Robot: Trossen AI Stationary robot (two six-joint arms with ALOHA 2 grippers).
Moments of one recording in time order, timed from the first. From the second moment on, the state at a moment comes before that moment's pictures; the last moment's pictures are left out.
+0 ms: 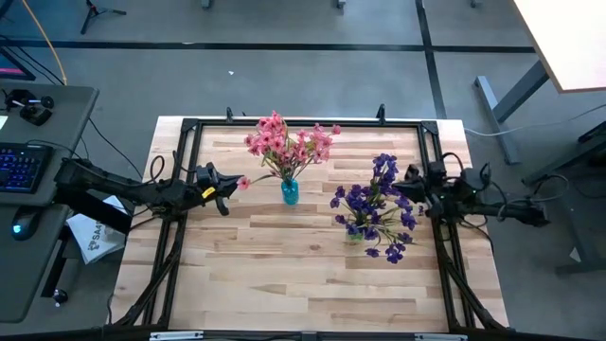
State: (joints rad) left arm -0.18 0.50 0.01 0.54 -0.61 -0.29; right arm -0.08 0.00 0.14 0.04 -0.08 0.57
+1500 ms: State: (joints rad) left arm -0.18 0.50 0.01 0.54 -0.61 -0.29; right arm 0.17 0.04 0.01 0.04 0.20 -0.05
